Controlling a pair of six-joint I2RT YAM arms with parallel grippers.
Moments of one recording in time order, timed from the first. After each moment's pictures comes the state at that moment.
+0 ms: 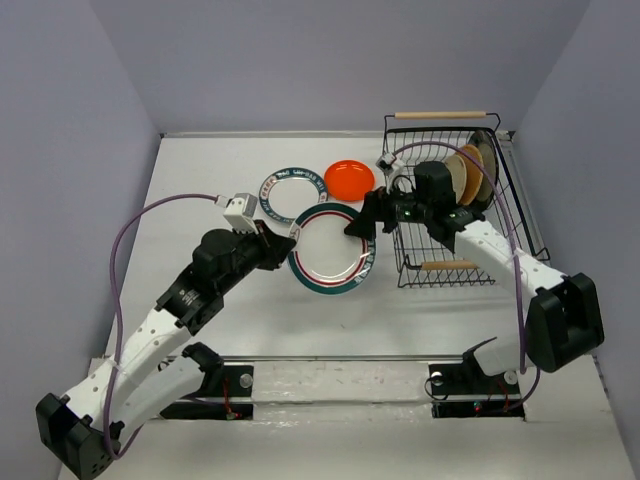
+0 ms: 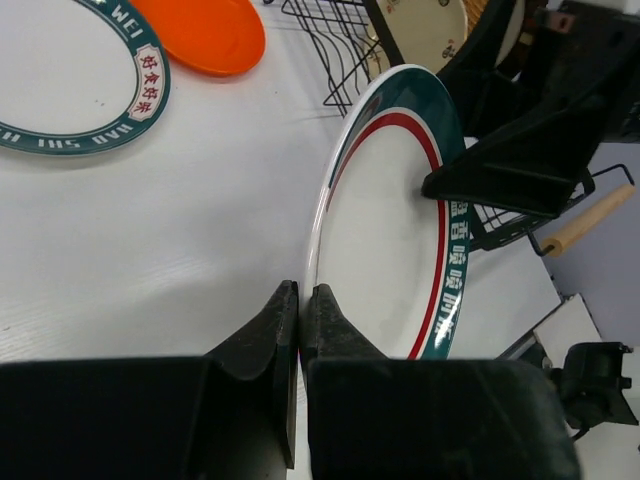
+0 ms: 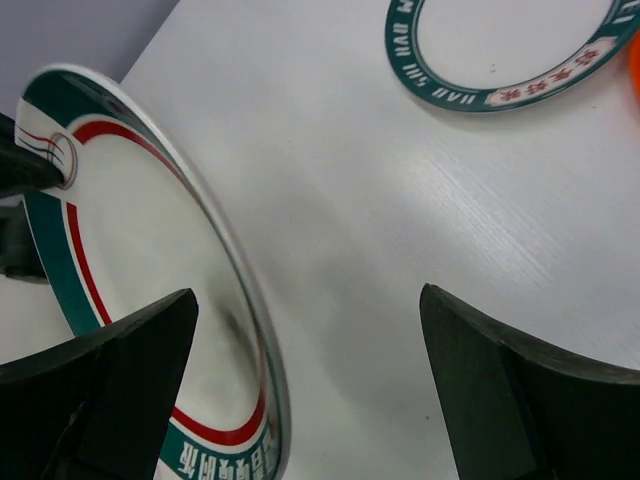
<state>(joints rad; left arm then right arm) -0.62 0.76 0.65 -0.15 0.02 -0.60 0.43 1.39 1.05 -0.11 -0.65 0.23</state>
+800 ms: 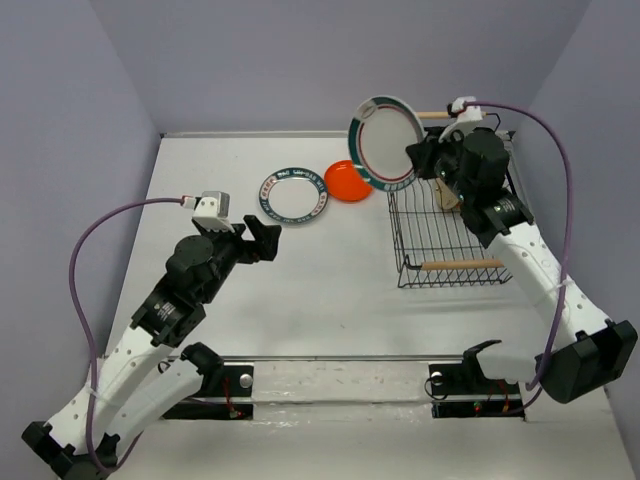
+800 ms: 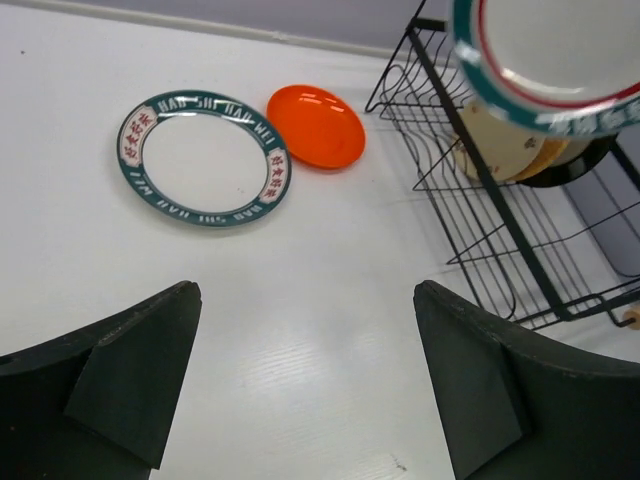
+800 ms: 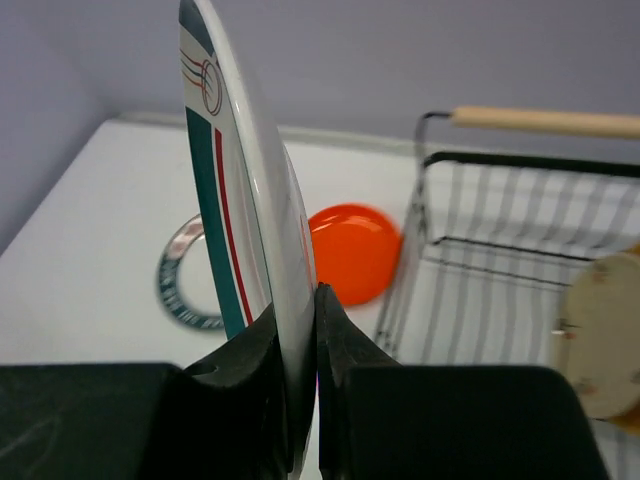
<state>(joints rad) -0.62 0.63 0.76 -0.26 -0.22 -0.43 0.38 1.25 1.24 -0.13 -0.10 0.24</state>
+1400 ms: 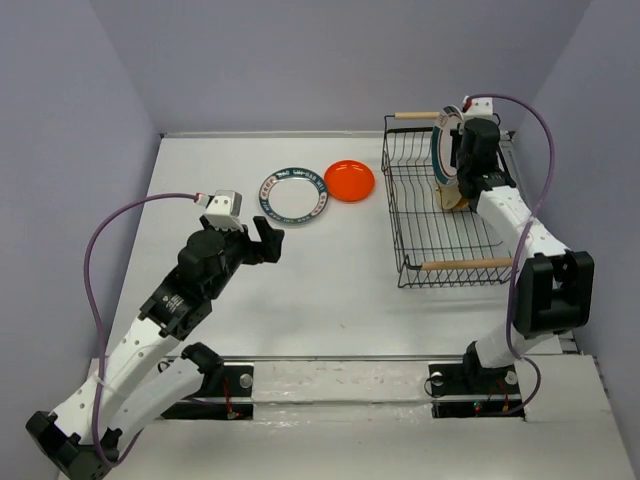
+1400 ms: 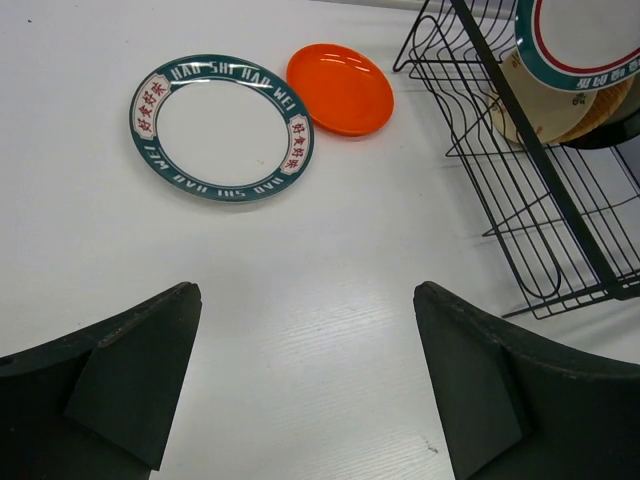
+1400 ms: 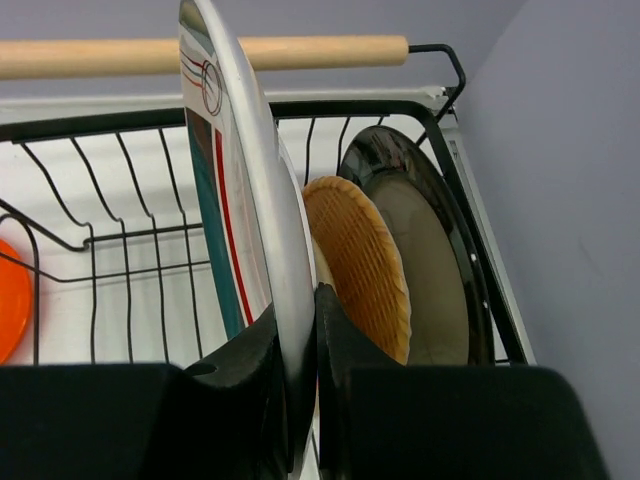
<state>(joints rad) -0.61 0.68 0.74 -0.30 -0.23 -0.38 0.11 1.57 1.31 -0.03 0.37 -0.06</state>
